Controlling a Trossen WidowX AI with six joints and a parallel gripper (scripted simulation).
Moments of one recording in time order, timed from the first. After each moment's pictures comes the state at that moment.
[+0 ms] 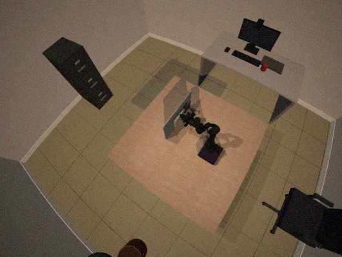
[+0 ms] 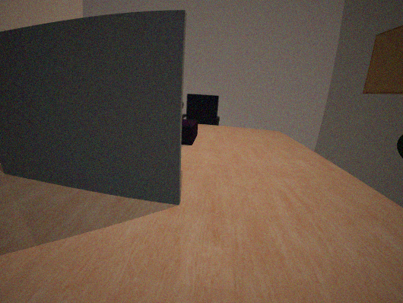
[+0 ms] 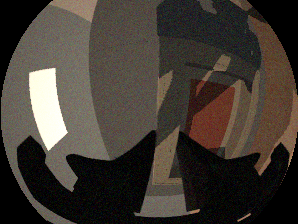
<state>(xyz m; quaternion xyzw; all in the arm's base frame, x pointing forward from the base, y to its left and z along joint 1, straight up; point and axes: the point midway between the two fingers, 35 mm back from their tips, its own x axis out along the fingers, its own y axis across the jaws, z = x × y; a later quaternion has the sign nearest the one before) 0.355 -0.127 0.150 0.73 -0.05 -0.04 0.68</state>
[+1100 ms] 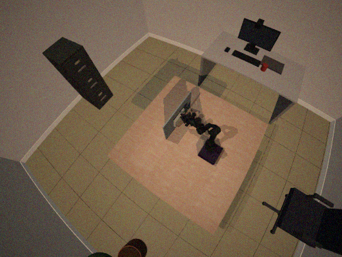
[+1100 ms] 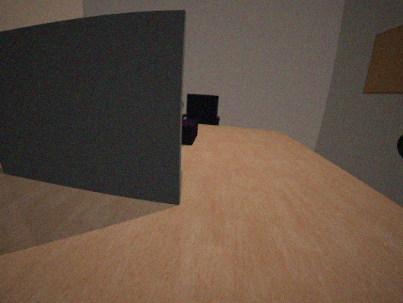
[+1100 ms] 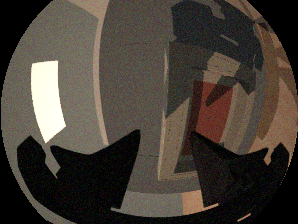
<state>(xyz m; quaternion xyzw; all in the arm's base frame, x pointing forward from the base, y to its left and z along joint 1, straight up) 0.346 -0.127 0.154 0.71 -0.05 -0.03 0.71</state>
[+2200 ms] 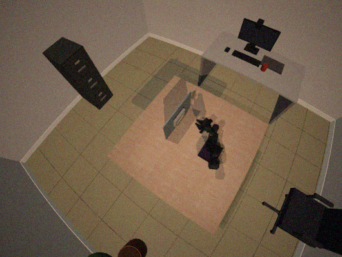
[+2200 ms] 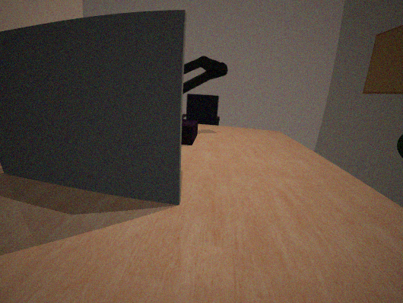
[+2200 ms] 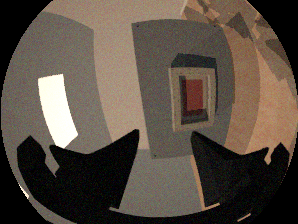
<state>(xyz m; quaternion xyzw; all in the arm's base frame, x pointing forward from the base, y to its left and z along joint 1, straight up) 0.186 -0.118 0.180 0.75 -0.05 -0.04 0.66</state>
